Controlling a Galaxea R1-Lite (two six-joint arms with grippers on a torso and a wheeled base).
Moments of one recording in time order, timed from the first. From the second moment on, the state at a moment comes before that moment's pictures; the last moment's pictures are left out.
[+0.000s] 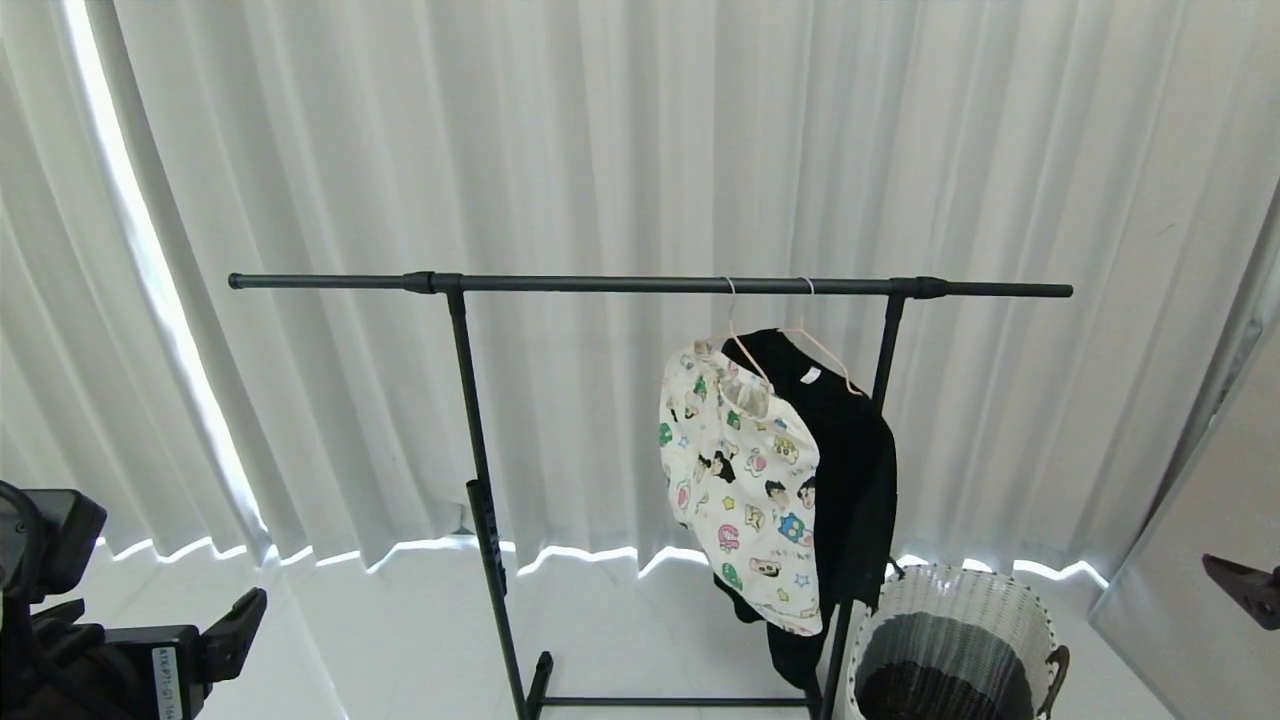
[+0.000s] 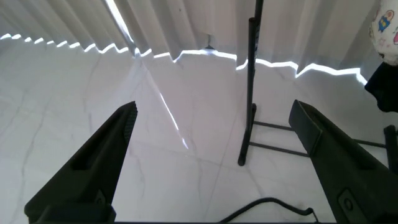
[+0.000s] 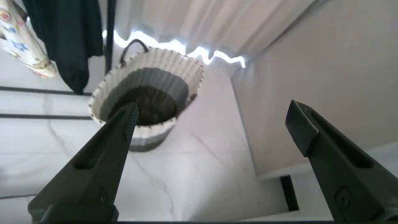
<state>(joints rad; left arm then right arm) -0.35 1.02 -0.34 -0.11 0.60 -0.10 0.29 1.02 -0.62 0.15 -0.47 -0.13</state>
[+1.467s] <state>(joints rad) -0.22 0.99 -0.26 -0.11 0.68 -0.10 0.22 0.98 -0.56 0.14 -0.47 -0.14</state>
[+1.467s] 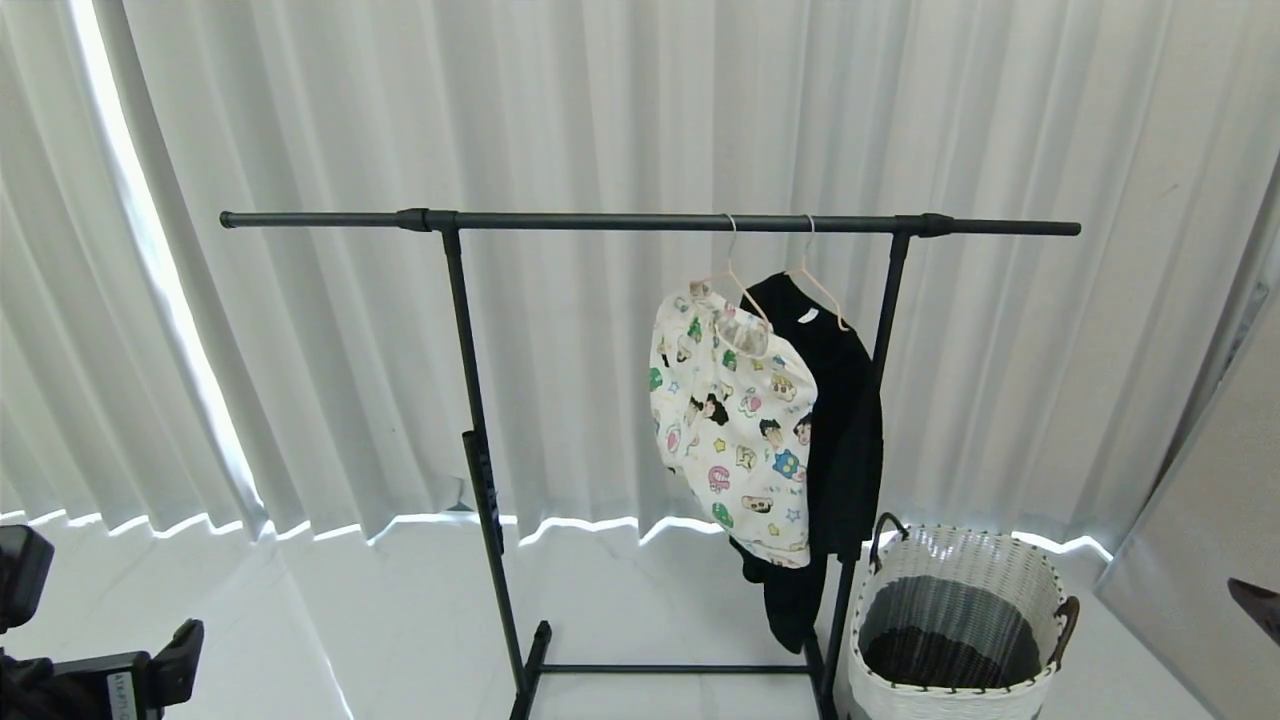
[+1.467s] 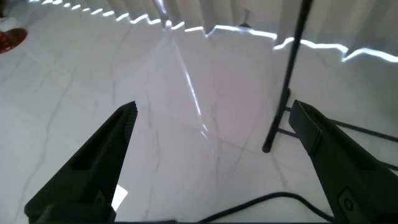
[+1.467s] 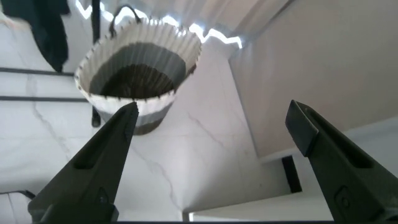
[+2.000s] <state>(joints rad) -0.18 0.64 -0.06 -0.09 0.92 -0.06 0.14 0.66 -0.28 0.15 -0.58 -0.15</state>
